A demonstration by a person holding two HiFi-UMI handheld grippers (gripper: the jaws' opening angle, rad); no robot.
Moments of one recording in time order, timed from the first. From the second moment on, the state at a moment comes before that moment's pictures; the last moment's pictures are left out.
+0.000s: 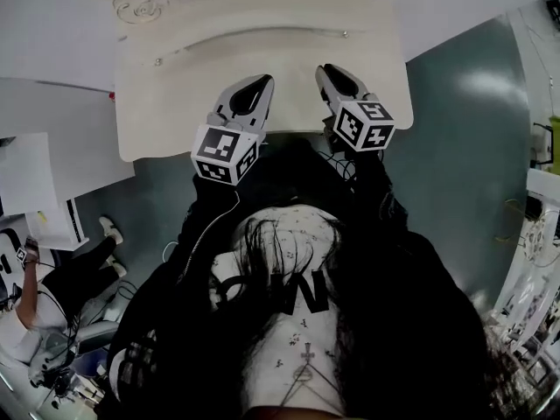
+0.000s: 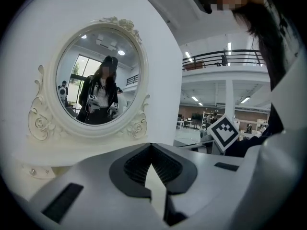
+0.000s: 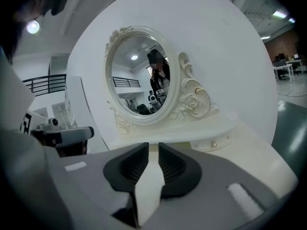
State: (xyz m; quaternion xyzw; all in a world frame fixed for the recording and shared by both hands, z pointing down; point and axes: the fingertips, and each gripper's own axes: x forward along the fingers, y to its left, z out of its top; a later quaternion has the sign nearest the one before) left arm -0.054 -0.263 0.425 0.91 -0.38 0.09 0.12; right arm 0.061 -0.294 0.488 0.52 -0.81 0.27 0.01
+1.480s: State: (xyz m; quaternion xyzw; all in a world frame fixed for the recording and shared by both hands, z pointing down) left arm -0.102 -0.151 0.404 0.92 -0.36 0.06 0.14; right arm -0.025 -0.137 0.442 0.50 -0.83 0.24 0.00
